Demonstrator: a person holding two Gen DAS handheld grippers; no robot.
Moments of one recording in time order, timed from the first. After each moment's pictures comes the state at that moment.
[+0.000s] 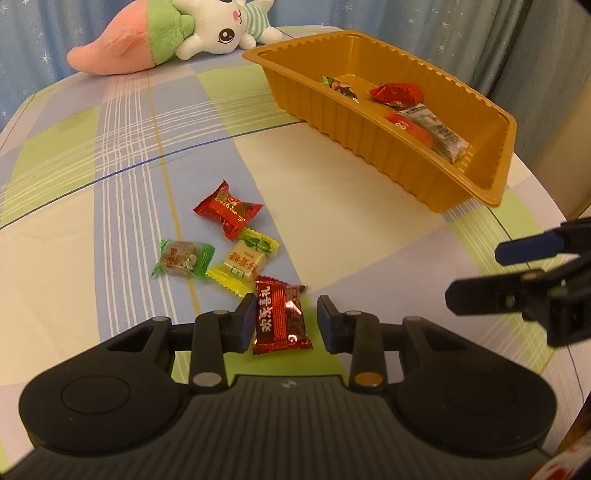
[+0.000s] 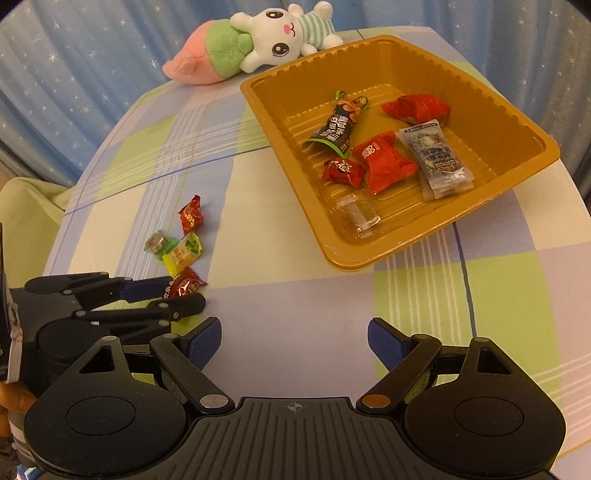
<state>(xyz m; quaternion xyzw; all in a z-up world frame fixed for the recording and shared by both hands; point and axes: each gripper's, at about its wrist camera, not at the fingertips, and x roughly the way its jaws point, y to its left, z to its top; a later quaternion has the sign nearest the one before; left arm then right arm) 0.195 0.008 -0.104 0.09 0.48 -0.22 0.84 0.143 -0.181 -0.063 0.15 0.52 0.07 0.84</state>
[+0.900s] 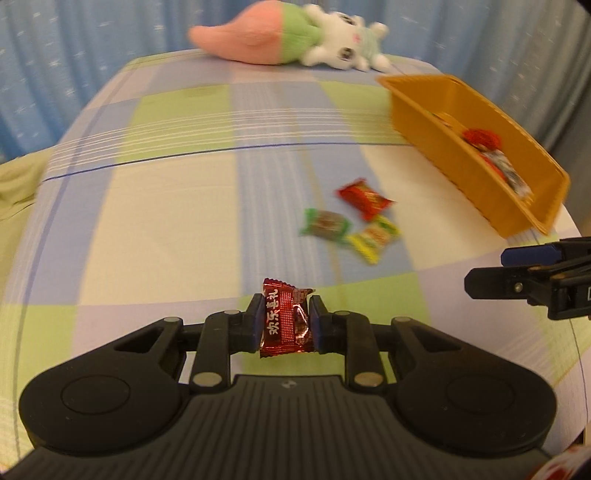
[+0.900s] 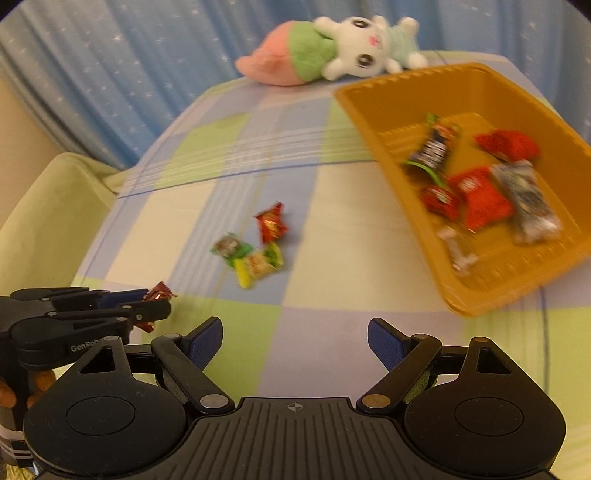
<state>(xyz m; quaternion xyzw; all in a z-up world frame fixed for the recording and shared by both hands) 0.168 0.104 -0.077 0.02 0.47 -0.10 0.88 0.161 -0.131 -0.063 0.12 0.48 0.17 0.85</state>
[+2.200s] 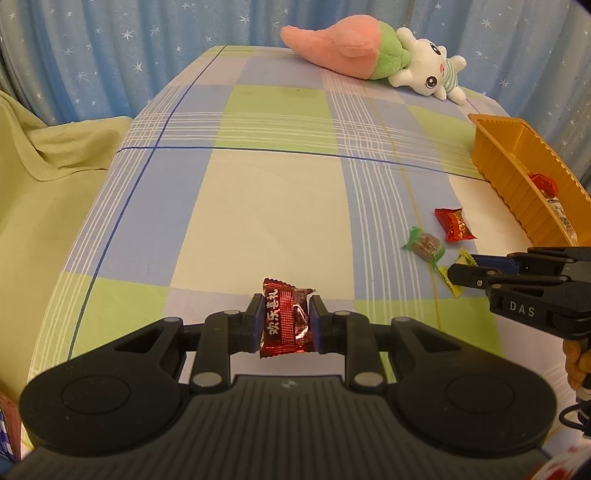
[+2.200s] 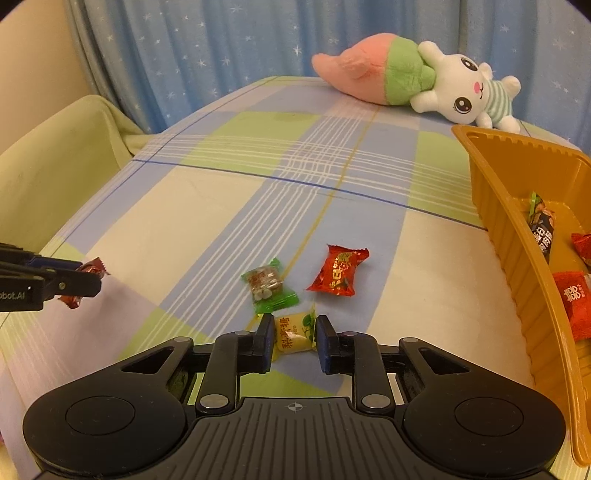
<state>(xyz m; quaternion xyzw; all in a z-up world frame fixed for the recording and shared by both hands) 0.168 0.169 -0.073 -0.02 0.47 -0.03 0.88 0.202 -0.051 -0.102 -0.01 0.44 0.22 0.87</state>
